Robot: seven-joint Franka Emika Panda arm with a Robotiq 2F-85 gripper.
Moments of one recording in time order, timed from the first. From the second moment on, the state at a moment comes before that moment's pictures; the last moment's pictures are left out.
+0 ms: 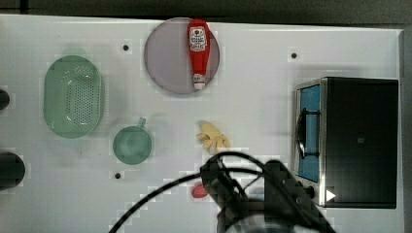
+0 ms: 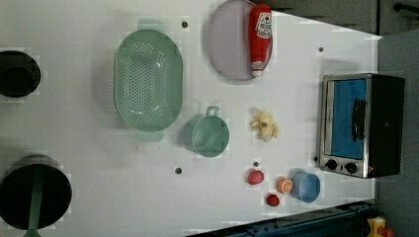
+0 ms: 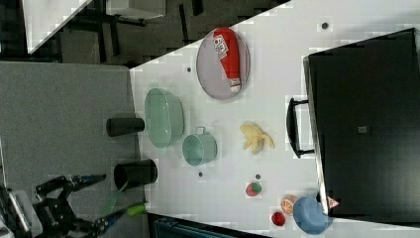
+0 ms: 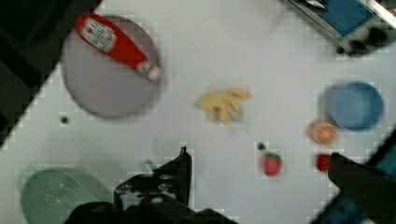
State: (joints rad) arm 0.02 -0.56 -0.08 -2.04 -0.01 0.07 0.06
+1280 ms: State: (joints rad) arm 0.03 0.18 -0.09 -2.40 -0.01 0.91 -0.64
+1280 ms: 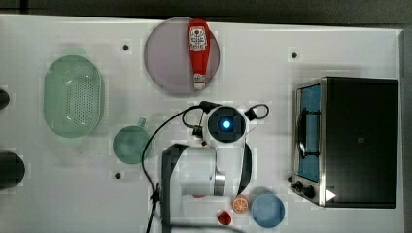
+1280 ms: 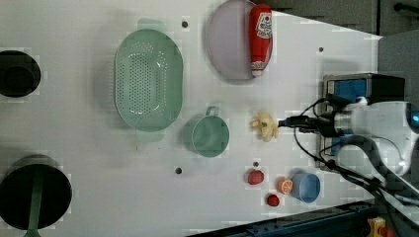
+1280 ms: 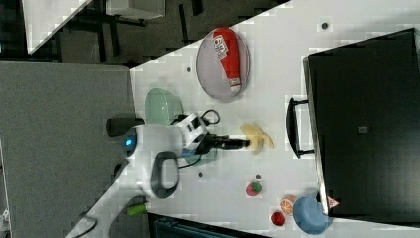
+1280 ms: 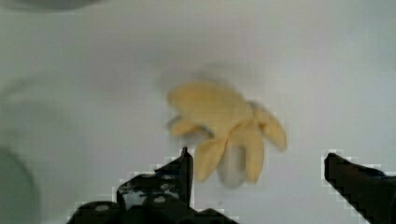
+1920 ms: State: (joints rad) arm 0.04 0.43 -0.08 -2.43 -0.01 1.12 -0.76
